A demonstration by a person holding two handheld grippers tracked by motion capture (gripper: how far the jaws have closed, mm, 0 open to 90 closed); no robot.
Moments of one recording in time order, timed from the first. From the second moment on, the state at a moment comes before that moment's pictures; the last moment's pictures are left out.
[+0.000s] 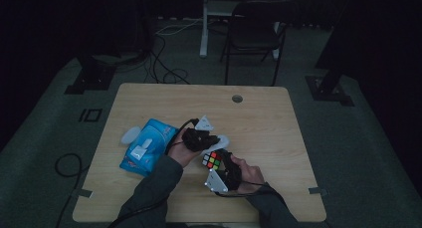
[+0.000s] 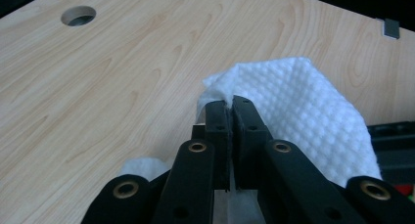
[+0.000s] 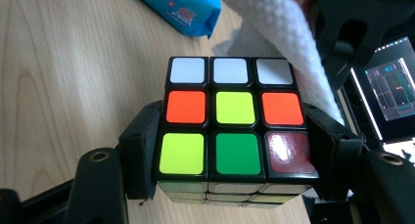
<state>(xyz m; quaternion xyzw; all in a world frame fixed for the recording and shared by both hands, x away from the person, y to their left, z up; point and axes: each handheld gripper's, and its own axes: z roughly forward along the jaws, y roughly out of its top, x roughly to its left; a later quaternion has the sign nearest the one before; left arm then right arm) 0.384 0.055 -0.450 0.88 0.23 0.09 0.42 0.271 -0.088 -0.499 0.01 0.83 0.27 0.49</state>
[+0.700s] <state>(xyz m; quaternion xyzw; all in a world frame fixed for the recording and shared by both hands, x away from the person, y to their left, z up) 0.386 0.054 -0.443 0.89 0.19 0.06 0.42 0.263 -0.082 -0.504 -0.04 0.81 0.24 0.53</state>
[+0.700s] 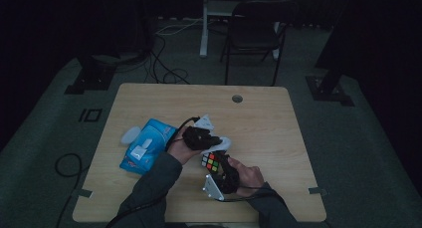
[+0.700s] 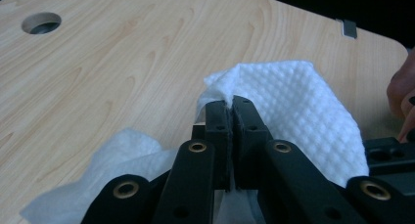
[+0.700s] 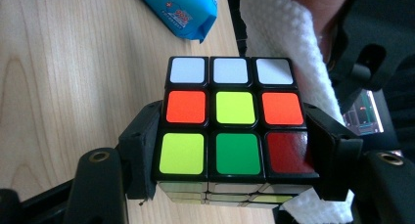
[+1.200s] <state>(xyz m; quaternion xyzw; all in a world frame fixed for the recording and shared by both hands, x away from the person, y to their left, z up) 0.386 0.066 -0.435 0.88 0.21 0.09 0.42 0.265 -0.085 -0.501 -0.04 0.81 0.24 0.53</state>
